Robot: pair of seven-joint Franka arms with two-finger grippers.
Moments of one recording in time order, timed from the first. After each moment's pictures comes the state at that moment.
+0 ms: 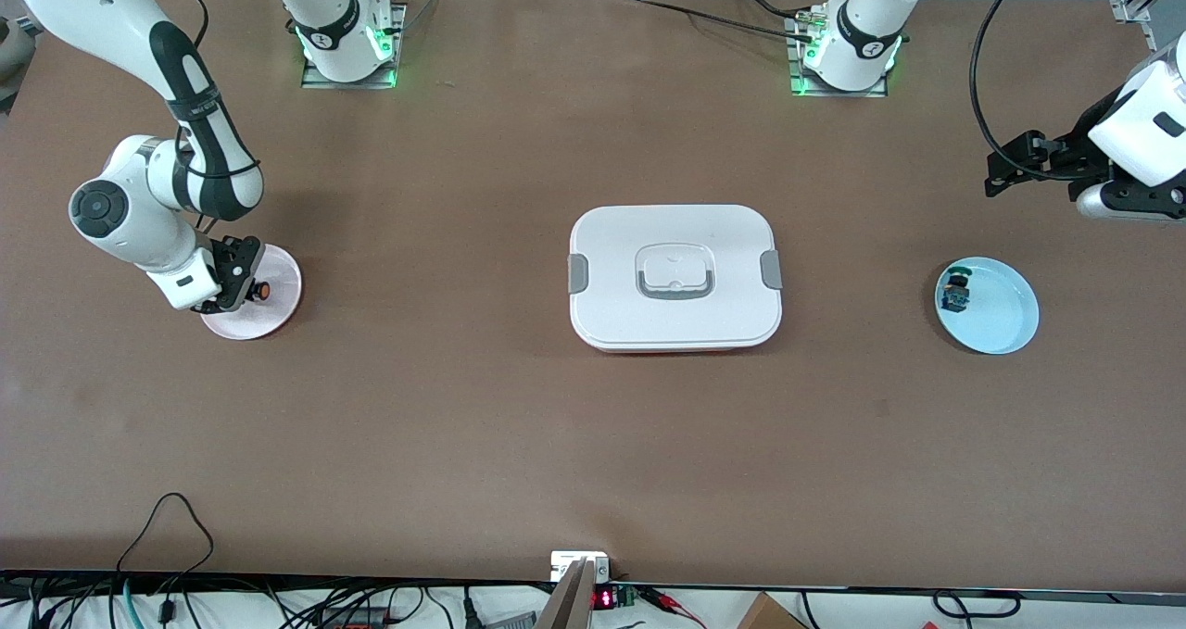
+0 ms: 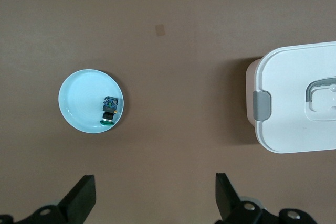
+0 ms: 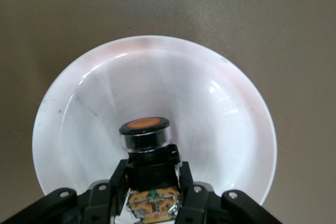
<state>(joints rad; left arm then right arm) 0.05 0.03 -0.10 -1.56 0.00 1.51 0.00 0.04 0.40 -0.21 -2.24 -0.04 2.63 -1.46</state>
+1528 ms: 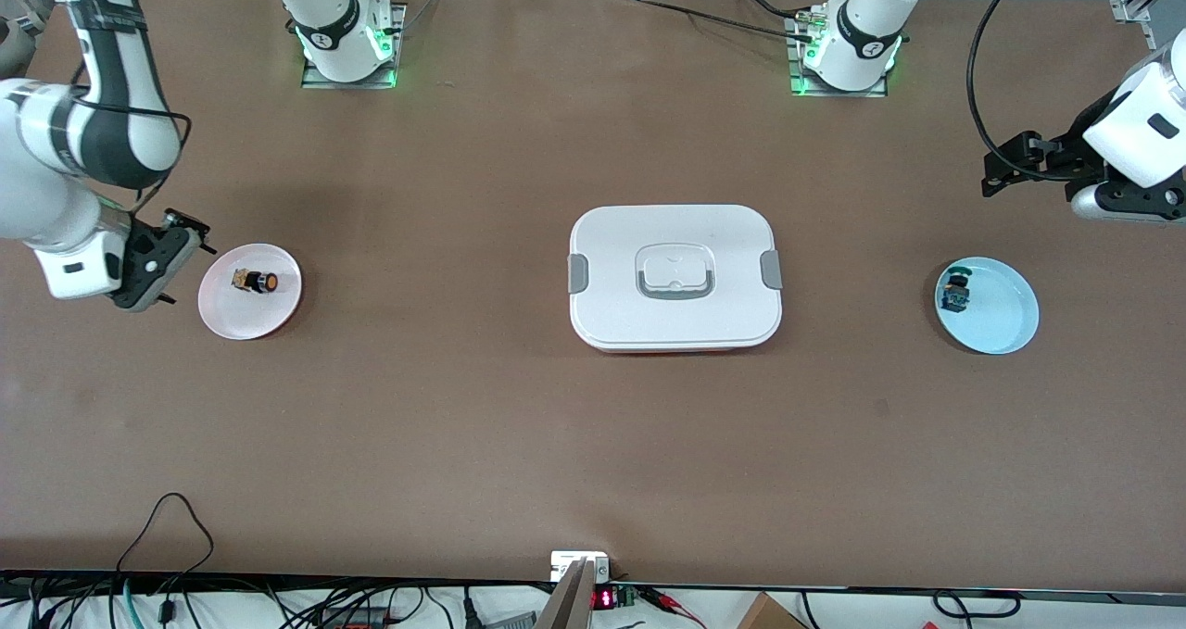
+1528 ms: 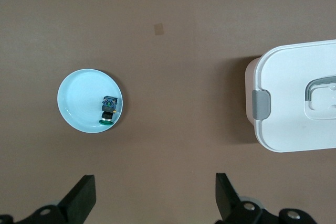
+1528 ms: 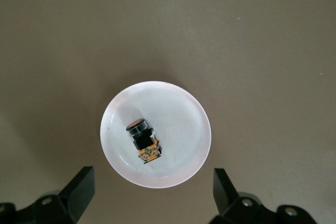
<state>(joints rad) 0.05 0.03 -0.10 -1.56 0.00 1.51 0.00 0.05 0.19 -0.21 -1.95 0.03 2.08 -1.14</state>
